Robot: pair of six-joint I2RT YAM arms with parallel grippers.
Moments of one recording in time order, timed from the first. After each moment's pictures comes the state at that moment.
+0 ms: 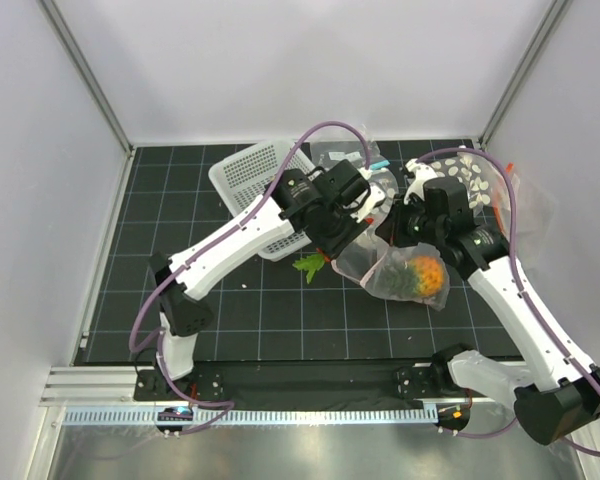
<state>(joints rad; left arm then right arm) -1.00 1.94 2.19 -1.32 -0.04 -0.05 0.37 1.05 1.11 -0.68 -0.18 0.31</state>
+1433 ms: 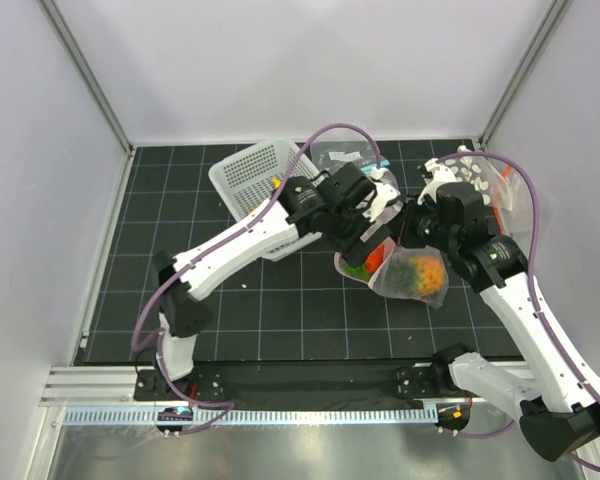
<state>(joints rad) -1.02 1.97 2.16 -1.15 0.05 -0.05 0.39 0.96 1.13 -0.70 -0.10 0.40</state>
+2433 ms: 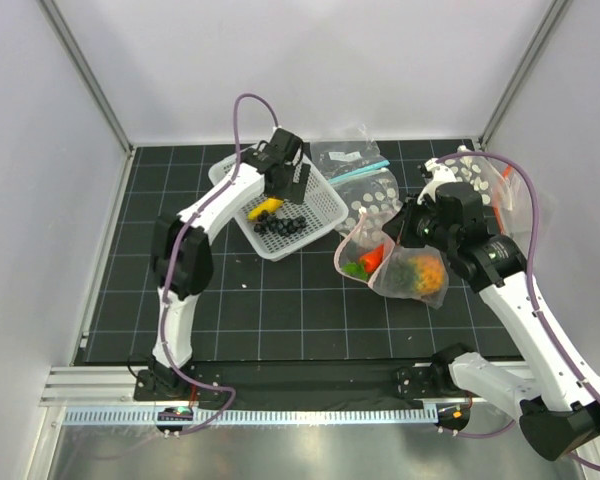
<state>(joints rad) -0.54 2.05 1.90 -0.81 -0.23 -0.24 0.39 0.96 1.12 -0.69 -0.09 0.42</state>
